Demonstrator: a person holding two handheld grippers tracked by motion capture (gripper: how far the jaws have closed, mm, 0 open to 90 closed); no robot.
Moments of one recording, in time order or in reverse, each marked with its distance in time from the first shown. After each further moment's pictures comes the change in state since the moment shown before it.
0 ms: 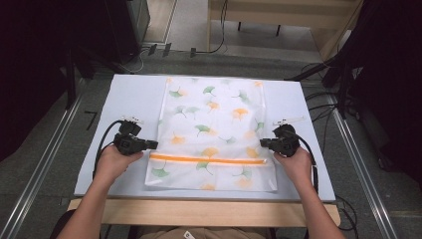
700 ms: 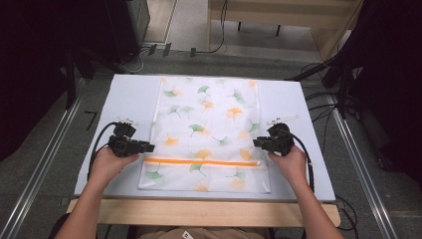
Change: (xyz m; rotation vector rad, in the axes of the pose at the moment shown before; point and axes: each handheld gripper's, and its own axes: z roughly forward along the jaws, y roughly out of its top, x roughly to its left) left arm 0.004 -0.007 -0.004 -0.003 0.013 -0.022; right arm 0.009 0.007 0.007 -0.004 0.018 -0.031
